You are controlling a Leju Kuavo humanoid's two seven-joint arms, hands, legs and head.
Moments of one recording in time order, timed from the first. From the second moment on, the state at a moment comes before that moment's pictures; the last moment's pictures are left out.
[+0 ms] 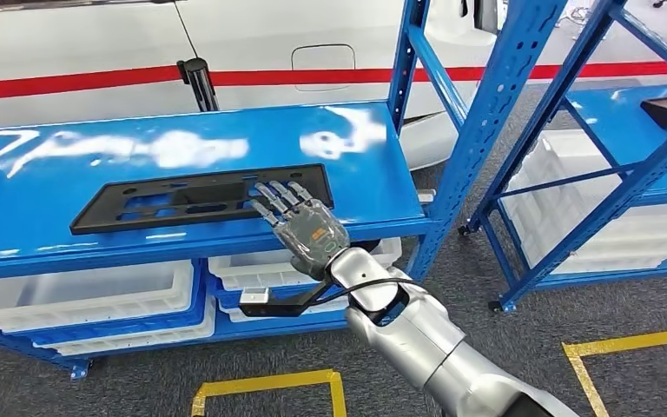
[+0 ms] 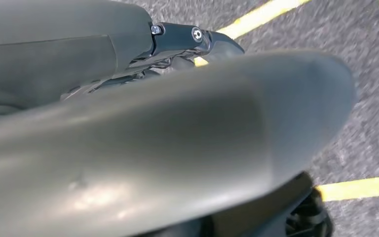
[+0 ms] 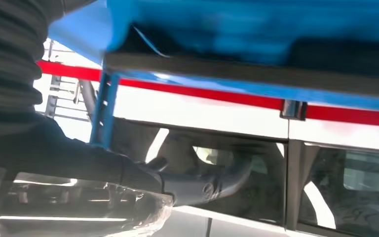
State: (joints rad) left arm -0.12 -0.03 -0.36 -0.18 0.34 0.28 -0.10; right arm -0.70 0.14 1.01 -1.03 1.20 -0.26 -0.14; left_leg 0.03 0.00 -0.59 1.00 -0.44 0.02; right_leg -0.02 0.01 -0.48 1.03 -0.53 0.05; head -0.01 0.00
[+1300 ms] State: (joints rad) left arm -0.12 -0.05 -0.23 -0.19 0.45 0.44 -0.57; right arm -0.69 0.11 1.02 -1.03 1.17 -0.29 -0.15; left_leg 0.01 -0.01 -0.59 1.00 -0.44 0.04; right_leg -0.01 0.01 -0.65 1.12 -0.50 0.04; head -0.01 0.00
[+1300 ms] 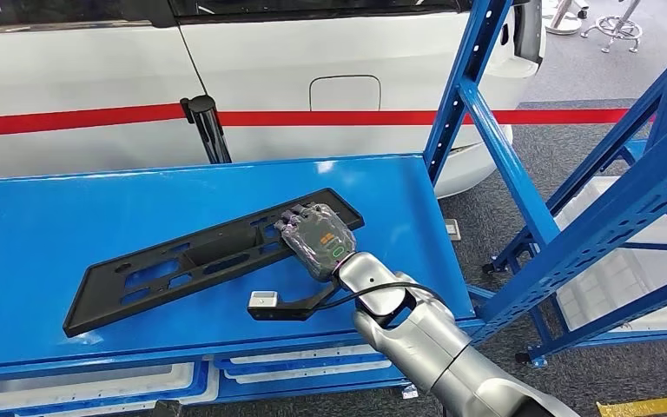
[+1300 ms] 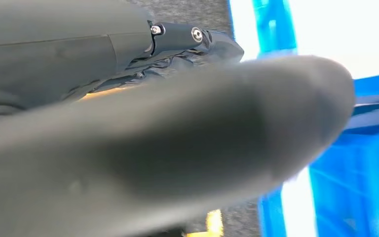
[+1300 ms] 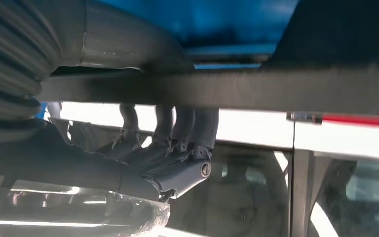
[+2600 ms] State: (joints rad) left arm -0.08 -0.06 -0.27 -0.18 0.35 0.21 -0.15; right arm -0.64 0.01 0.82 -1.30 1.21 -0.39 -0.16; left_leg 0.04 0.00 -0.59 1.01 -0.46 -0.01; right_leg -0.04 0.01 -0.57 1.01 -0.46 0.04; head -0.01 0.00
